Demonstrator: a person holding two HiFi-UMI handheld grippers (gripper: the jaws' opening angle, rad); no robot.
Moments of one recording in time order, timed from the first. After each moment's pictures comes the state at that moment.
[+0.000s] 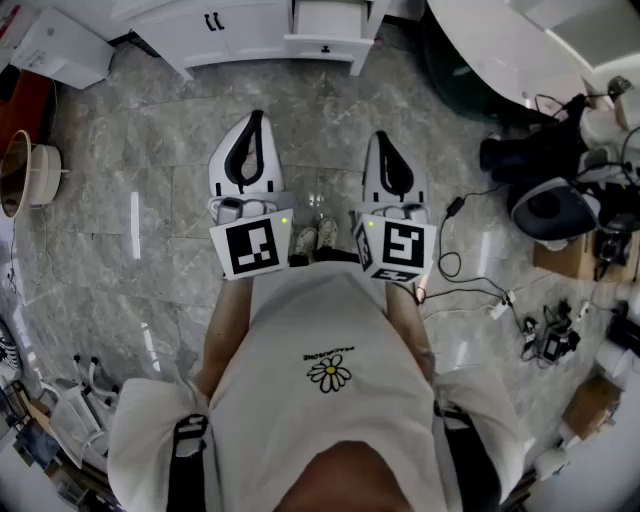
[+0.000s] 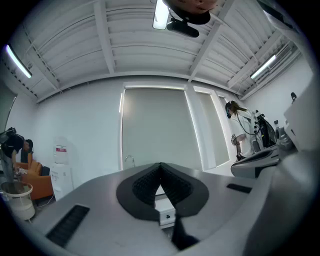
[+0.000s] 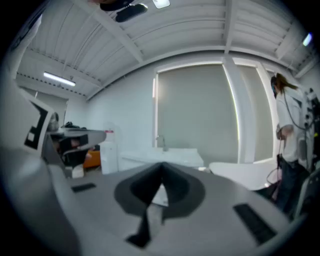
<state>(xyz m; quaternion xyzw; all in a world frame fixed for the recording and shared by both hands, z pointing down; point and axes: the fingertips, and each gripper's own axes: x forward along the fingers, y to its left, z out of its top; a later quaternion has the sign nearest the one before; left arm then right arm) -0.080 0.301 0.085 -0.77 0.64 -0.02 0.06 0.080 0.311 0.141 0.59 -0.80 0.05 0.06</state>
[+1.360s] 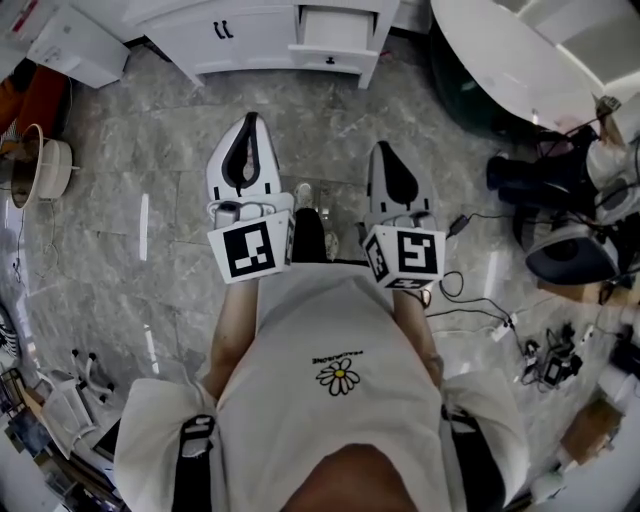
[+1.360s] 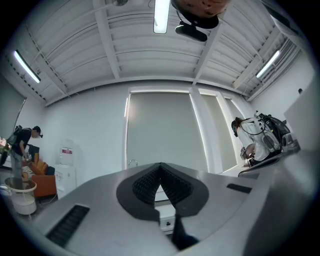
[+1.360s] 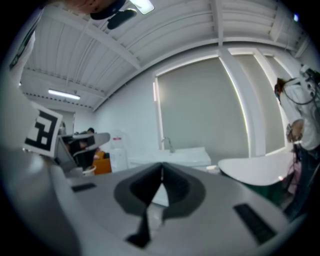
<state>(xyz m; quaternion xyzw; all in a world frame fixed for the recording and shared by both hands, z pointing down) -0.061 0.298 0.078 -0.75 0.66 0.02 0.08 0.106 0.307 0.148 0.55 -0.83 0.08 0.01</state>
